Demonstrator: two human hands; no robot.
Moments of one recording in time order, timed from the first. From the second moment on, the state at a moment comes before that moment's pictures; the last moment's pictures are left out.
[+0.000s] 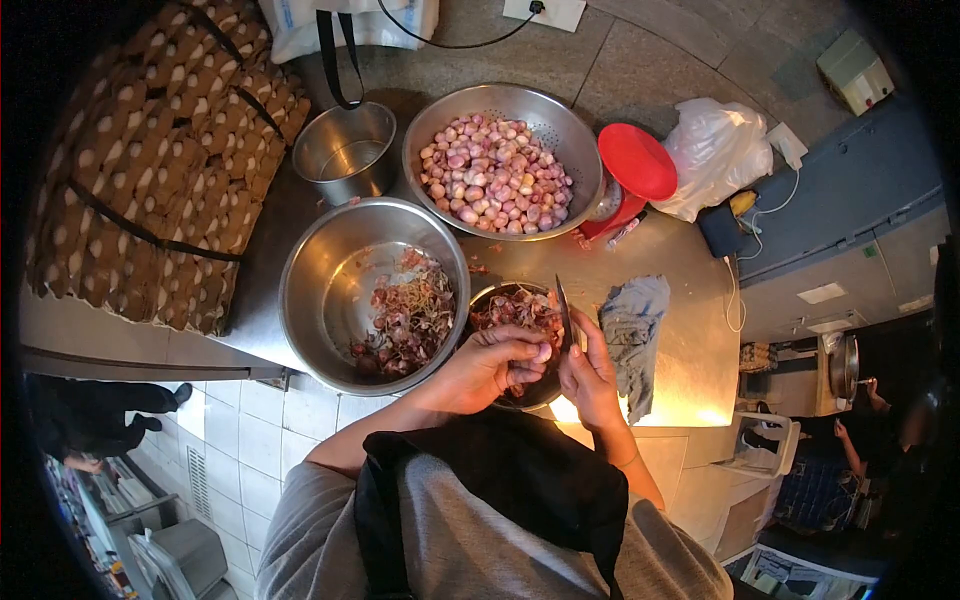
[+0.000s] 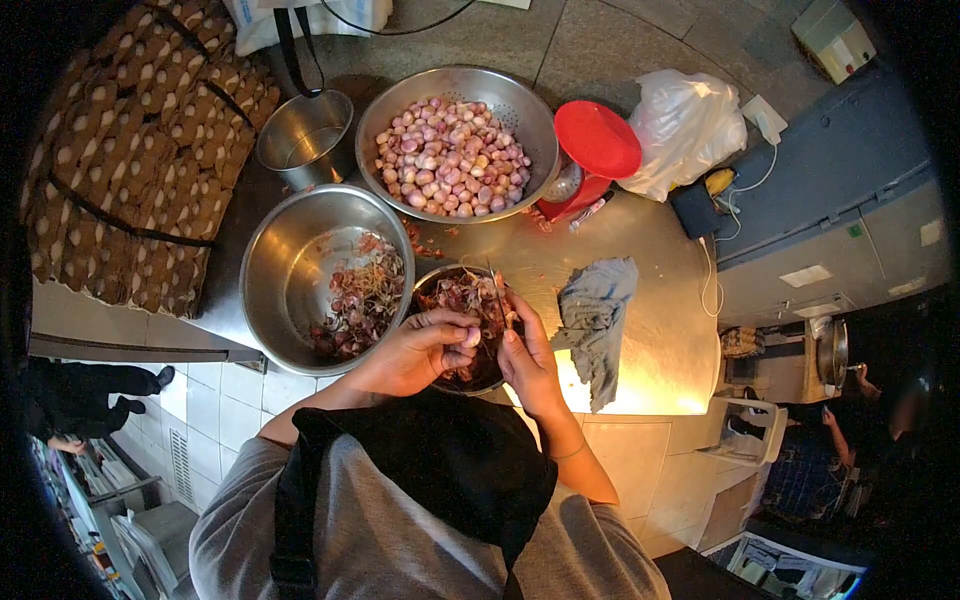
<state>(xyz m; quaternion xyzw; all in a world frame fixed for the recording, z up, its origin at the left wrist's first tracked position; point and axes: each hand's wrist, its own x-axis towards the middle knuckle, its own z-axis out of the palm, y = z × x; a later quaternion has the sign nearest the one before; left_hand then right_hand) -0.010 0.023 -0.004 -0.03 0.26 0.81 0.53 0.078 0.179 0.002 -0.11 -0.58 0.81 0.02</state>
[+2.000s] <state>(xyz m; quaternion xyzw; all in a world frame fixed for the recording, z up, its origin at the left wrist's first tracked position) -0.014 0.024 -0.005 0.03 0.37 0.84 0.38 0.086 0.169 -0.009 -0.08 -0.58 0.81 -0.01</state>
